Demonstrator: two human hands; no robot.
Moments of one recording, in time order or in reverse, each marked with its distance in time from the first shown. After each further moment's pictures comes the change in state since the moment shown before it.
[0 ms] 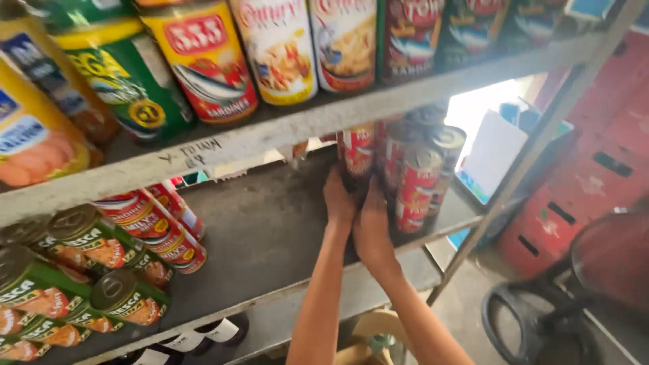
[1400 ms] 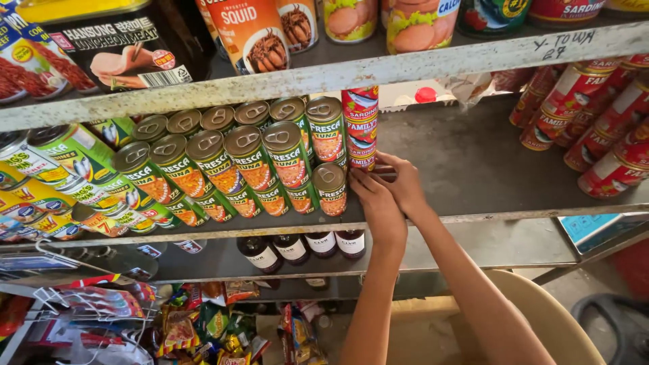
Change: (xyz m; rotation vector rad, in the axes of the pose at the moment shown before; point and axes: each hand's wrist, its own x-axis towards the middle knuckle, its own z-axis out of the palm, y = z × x) left_hand -0.092 0.053 -0.288 0.694 0.302 -0.239; right_hand -0.070 -0.157 0.193 0.518 -0.644 0.371
